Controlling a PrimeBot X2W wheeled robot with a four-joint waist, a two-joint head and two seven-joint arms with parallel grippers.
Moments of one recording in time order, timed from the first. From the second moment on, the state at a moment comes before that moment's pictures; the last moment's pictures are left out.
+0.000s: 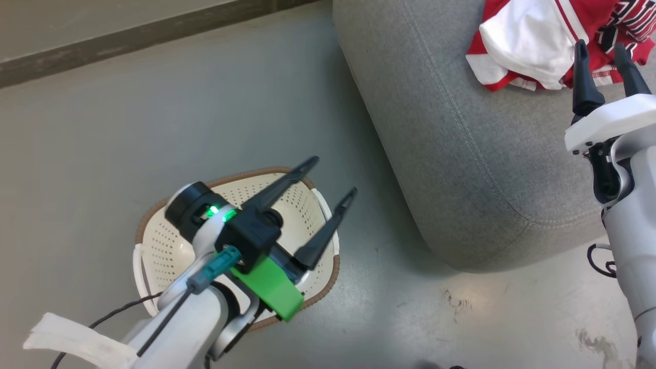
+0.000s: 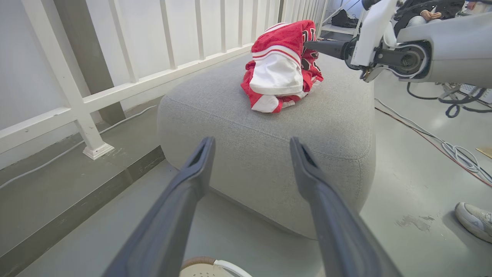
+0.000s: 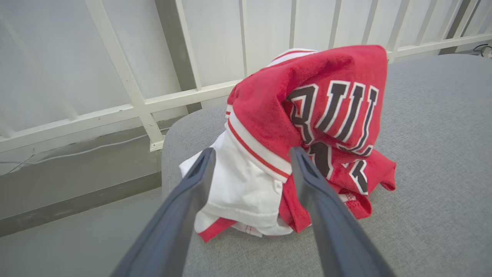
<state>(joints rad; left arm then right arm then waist) -0.41 0.27 -0.74 -0.13 -0.37 -0.09 -0.06 -0.67 -0.24 0.06 0.74 0.34 0.10 -0.25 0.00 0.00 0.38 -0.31</state>
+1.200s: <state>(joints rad) -0.14 0.27 -0.45 0.05 -0.48 0.10 -0.21 -0.26 -0.12 0.21 0.39 0.23 0.11 -0.25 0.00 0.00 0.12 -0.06</state>
